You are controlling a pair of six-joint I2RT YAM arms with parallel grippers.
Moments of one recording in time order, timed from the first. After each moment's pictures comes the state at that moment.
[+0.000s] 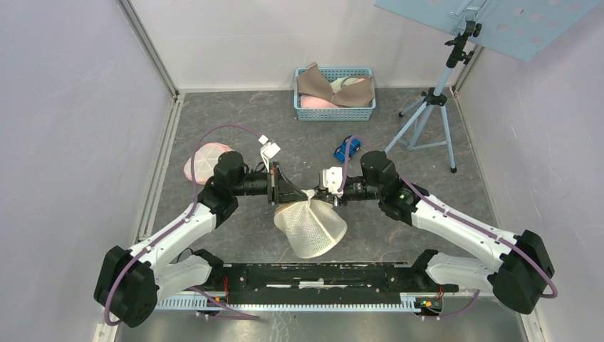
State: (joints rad) left arm -0.52 1.05 0.58 0.31 0.90 -0.64; right arm 0.79 1.12 0.76 0.05 -0.67 -0.52
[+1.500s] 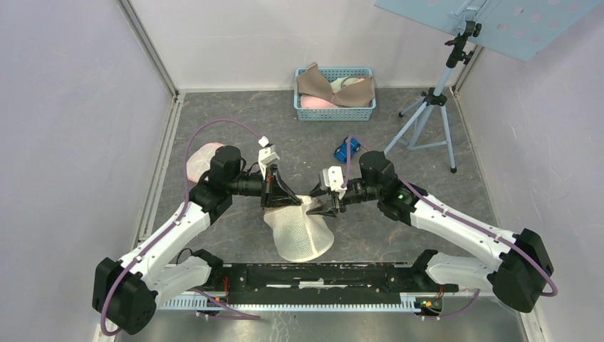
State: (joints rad) left arm -0.48 0.99 0.69 -0.04 1.04 -0.19; right arm 0.81 1.13 0.78 0.04 -0.83 -0.41
